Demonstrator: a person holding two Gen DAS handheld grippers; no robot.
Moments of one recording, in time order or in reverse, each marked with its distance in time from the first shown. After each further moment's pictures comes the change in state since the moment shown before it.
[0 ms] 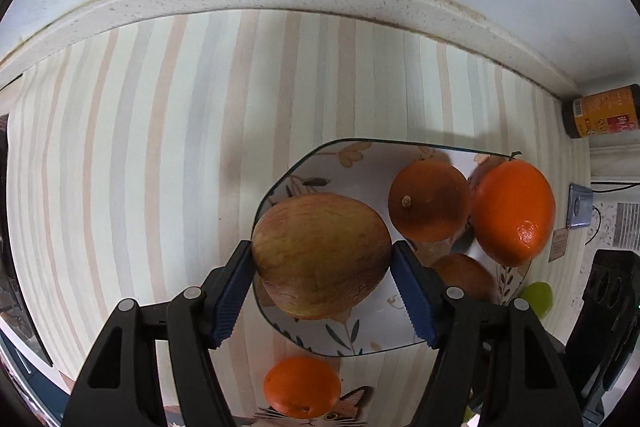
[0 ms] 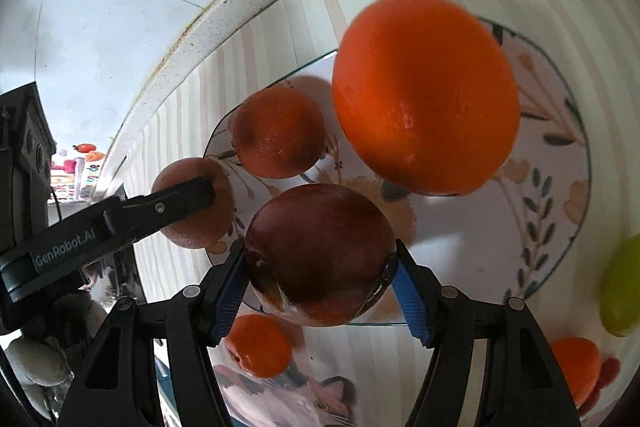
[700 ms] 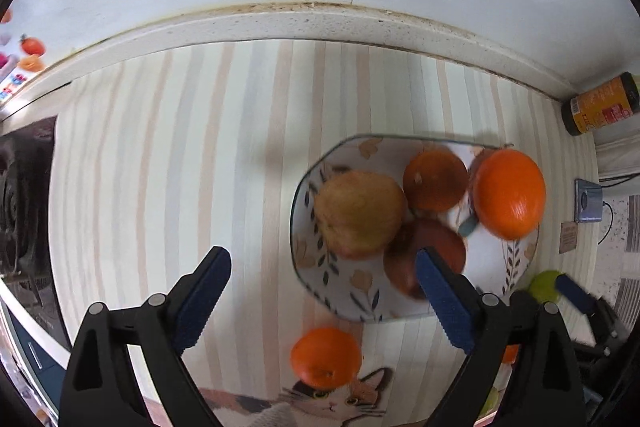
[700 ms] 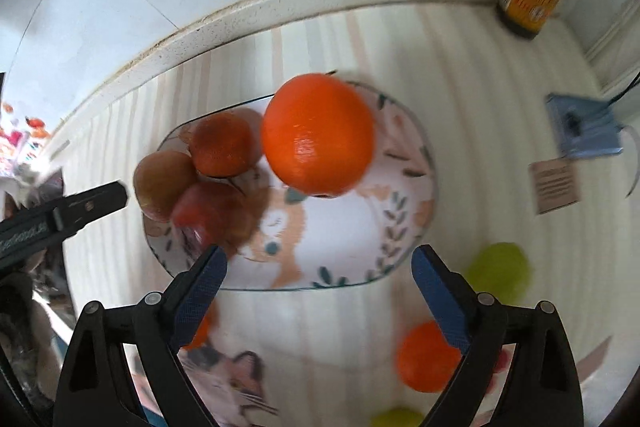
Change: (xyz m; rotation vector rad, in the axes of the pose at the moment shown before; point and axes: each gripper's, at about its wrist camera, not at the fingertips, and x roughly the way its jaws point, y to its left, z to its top) left arm -0.043 -0.010 -0.040 0.012 -0.130 0.104; right arm -0.066 0.018 -0.023 -0.159 -0.132 -0.381
